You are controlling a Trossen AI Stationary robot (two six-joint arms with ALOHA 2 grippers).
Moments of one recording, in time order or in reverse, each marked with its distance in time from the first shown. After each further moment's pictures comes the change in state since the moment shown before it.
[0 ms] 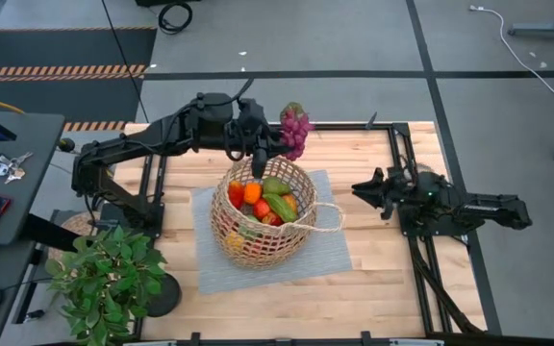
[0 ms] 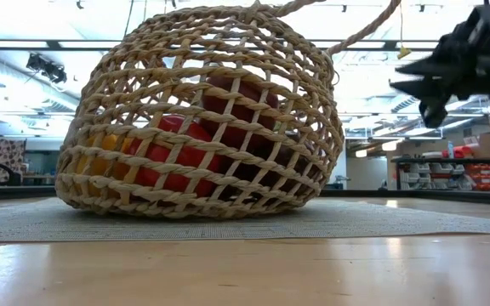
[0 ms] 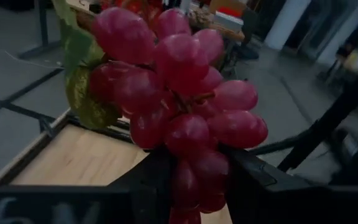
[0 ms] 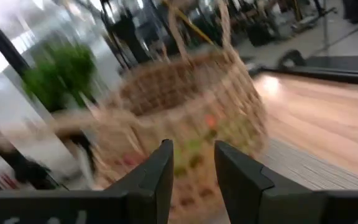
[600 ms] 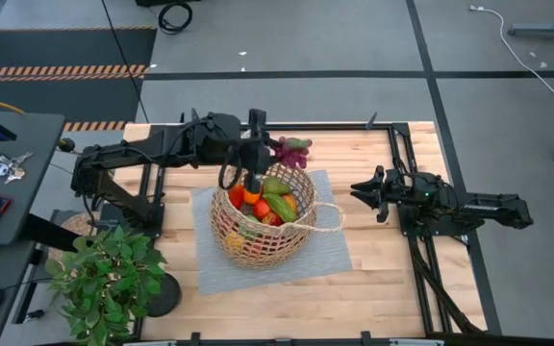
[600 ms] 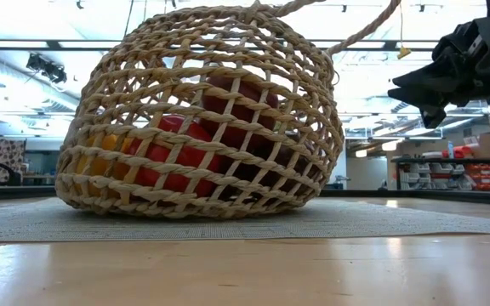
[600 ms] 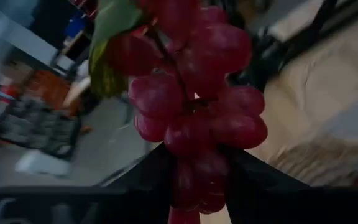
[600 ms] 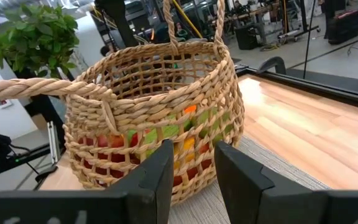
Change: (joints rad) left arm -0.101 0.007 0.000 -0.136 -0.259 0.989; right arm 0.000 0.020 0.000 -0.064 0.033 -0.198
